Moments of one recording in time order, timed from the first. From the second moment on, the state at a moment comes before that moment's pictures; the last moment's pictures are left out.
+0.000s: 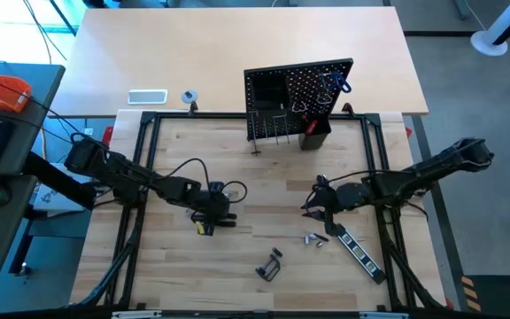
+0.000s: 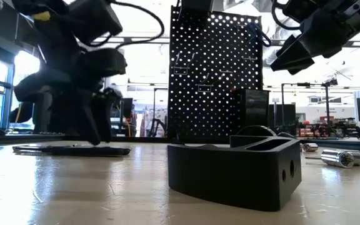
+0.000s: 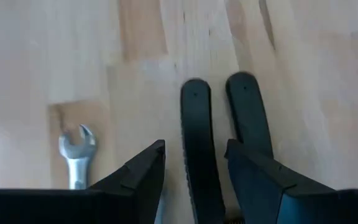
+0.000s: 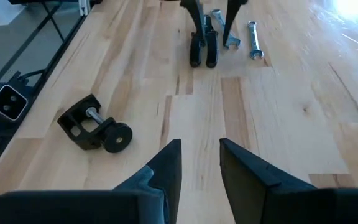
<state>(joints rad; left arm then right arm) -0.18 1.54 0.68 -0.19 -0.07 0.03 0.30 1.05 0.51 -0.02 0.14 0.23</state>
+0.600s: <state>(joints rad) -0.16 1.60 0.68 -0.11 -0.05 0.12 0.34 1.05 0.51 0.02 0.21 0.23</state>
